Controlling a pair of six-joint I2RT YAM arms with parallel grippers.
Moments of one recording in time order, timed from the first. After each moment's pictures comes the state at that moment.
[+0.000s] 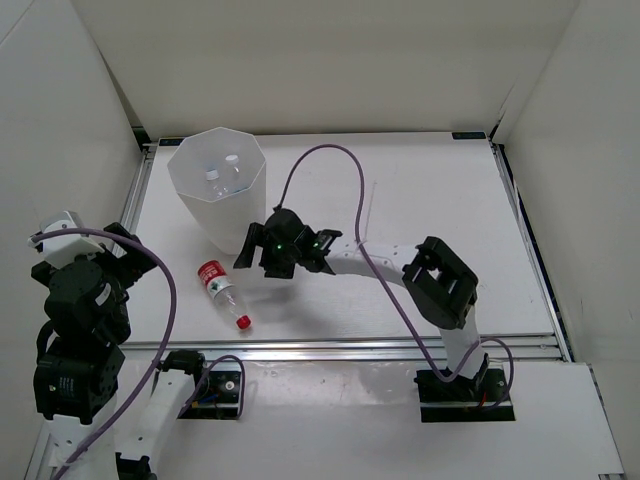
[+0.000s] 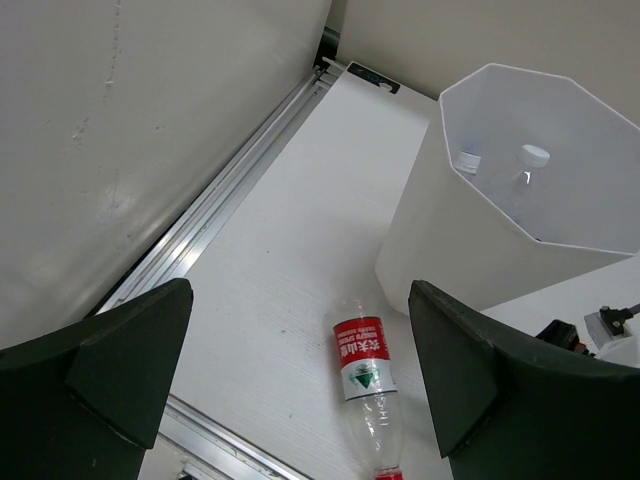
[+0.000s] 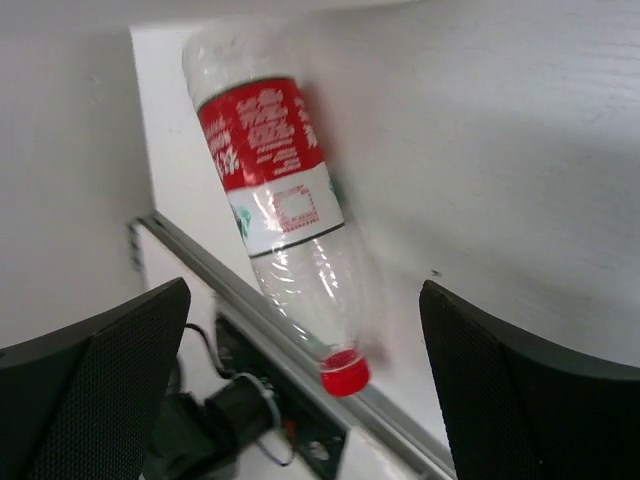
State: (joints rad) left arm -0.11 0.57 1.37 -1.01 -0.56 -0.27; right arm 1.03 2.00 1.48 -0.15 -0.14 1.14
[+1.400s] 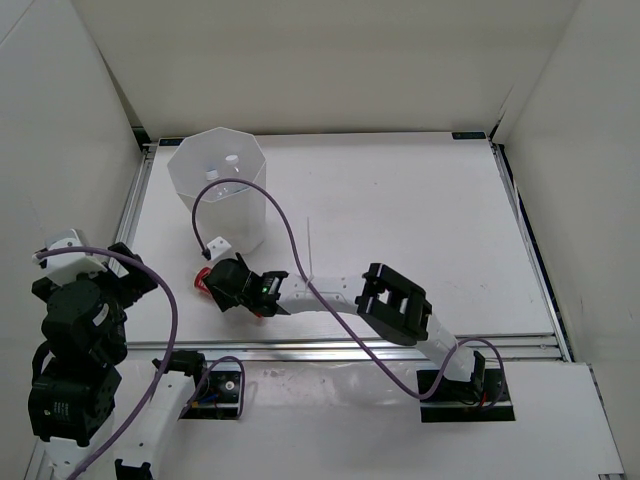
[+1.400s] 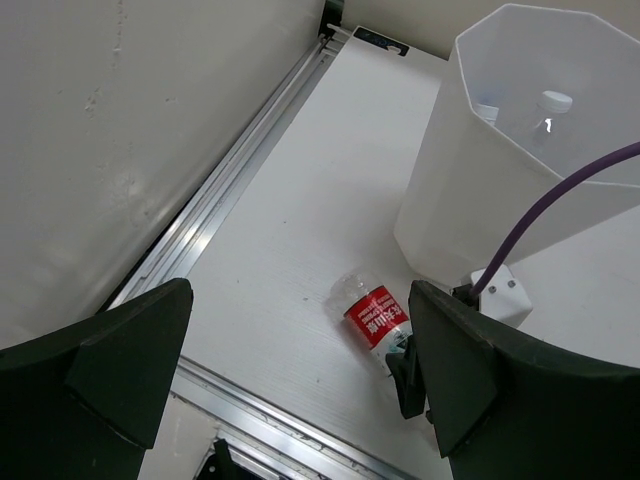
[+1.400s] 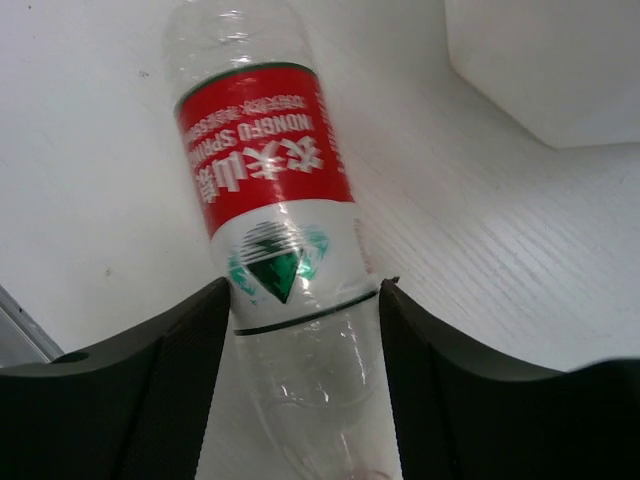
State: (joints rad) left arm -0.11 0.50 1.37 -1.11 -0.53 -0.23; right arm 1.32 2.26 1.74 -0.14 0.35 0.35
